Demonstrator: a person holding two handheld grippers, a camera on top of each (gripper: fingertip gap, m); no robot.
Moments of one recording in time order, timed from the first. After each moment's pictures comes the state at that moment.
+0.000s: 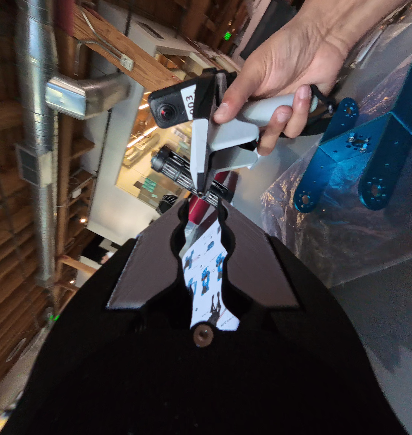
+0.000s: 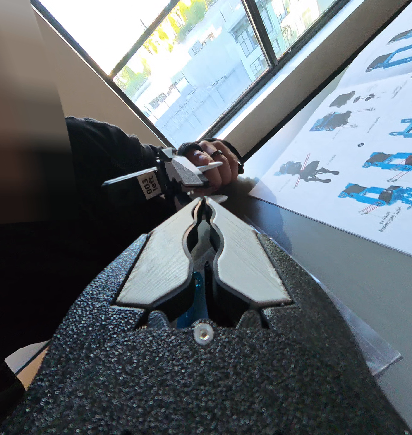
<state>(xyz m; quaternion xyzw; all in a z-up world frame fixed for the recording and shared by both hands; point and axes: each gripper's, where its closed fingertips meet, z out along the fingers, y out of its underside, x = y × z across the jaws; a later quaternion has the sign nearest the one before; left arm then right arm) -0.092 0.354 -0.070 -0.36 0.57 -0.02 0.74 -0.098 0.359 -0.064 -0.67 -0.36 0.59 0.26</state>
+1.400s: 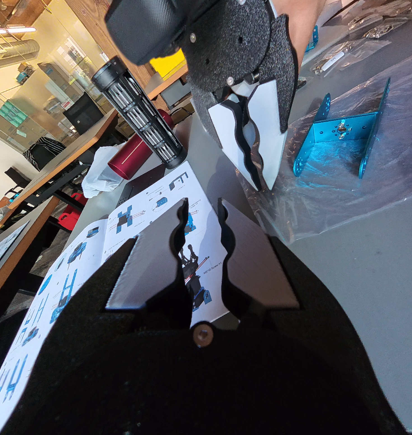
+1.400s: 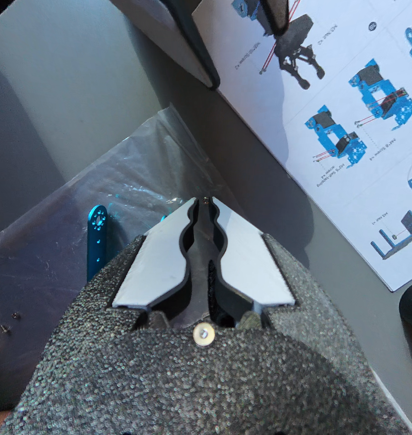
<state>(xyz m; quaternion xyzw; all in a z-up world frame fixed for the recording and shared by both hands) -0.129 0.392 -0.093 -0.51 0.61 -0.20 0.58 -0.077 0.367 -0.161 -0.77 -0.61 0.11 0.13</state>
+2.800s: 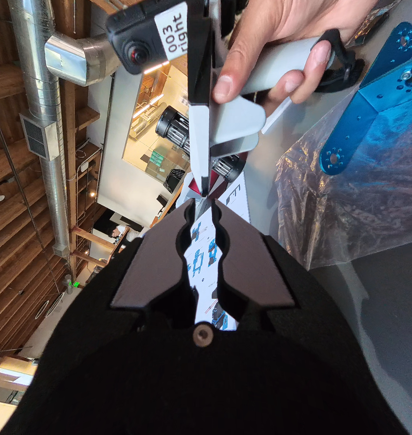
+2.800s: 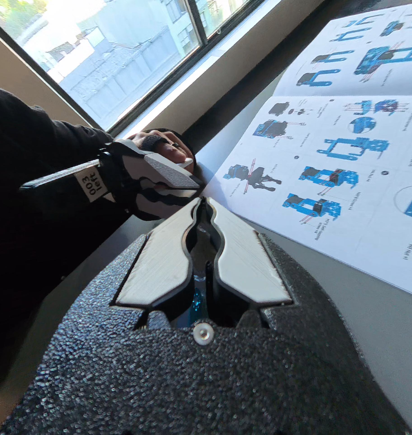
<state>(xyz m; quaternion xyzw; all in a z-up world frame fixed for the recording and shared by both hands) -0.110 0.384 -0.084 -0.40 0.56 0.03 0.73 -0.115 0.390 -0.083 -0.74 -0.39 0.44 0.32</state>
